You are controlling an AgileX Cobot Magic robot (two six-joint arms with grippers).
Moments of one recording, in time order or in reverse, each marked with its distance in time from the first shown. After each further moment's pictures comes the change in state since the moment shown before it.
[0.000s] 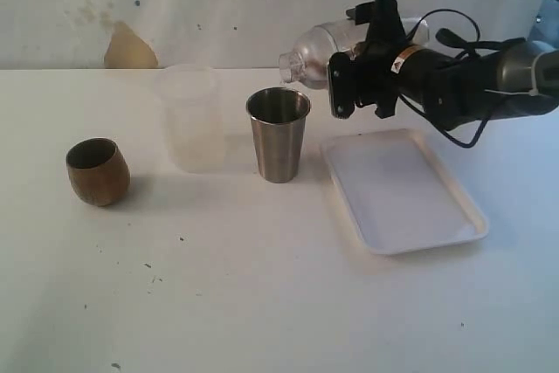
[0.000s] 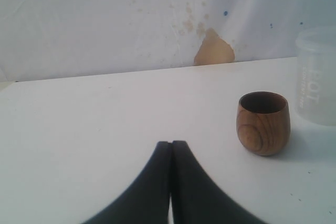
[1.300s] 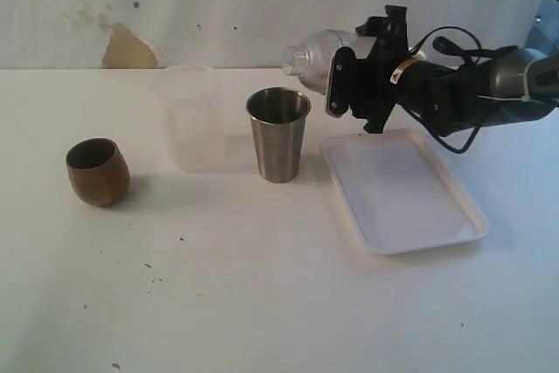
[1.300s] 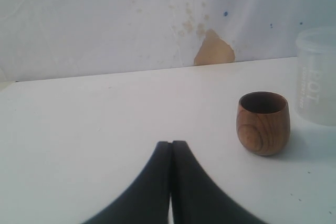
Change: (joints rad) left arm 0.000 0.000 0.000 0.000 0.000 0.000; right arm 0.000 0.027 0.001 0.039 0.057 0.221
